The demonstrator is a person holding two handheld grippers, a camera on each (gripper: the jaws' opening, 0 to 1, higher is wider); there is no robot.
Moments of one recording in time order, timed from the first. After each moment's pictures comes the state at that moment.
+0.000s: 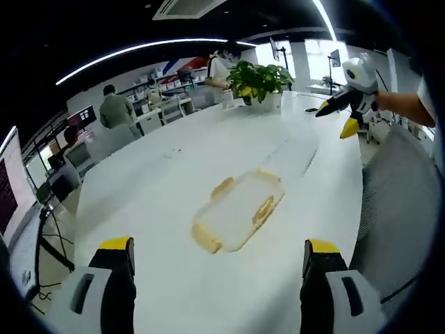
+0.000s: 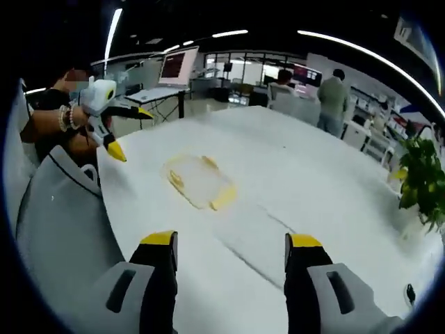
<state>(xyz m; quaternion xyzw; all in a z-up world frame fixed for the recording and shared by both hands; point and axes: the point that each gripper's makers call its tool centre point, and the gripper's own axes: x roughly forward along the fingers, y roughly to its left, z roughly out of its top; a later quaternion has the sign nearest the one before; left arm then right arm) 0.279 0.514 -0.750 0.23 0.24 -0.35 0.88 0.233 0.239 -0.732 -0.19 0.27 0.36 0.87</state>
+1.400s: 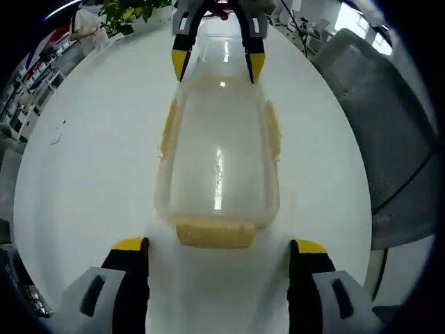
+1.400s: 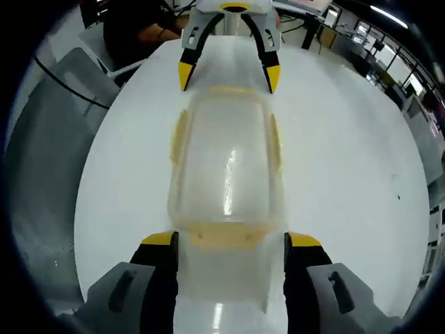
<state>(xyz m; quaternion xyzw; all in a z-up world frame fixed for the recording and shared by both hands) 0.329 0.498 -0.847 0.41 0.39 -0.57 0.59 0.334 0.329 -0.843 -0.40 0.38 0.58 0.60</state>
